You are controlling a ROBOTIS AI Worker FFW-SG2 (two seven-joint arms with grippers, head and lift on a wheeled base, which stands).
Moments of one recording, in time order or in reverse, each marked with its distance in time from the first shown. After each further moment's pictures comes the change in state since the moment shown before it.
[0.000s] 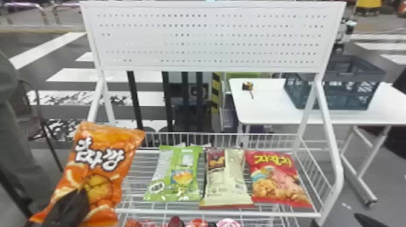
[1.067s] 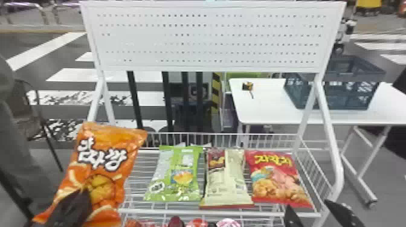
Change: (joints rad) left arm 0.003 -0.005 -0.012 -0.004 -0.003 -0.003 -0.002; right arm -0.266 0.000 0.061 0.298 0.050 -0.039 -0.034
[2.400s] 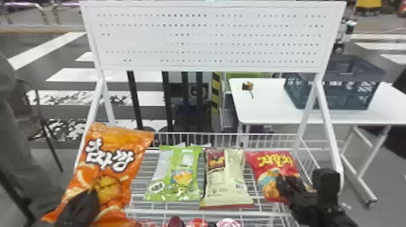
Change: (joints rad) left arm -0.024 -0.007 -0.034 0.014 -0.033 0.015 0.000; right arm -0.522 0.000 -0.007 0.490 0.149 0.248 0.020
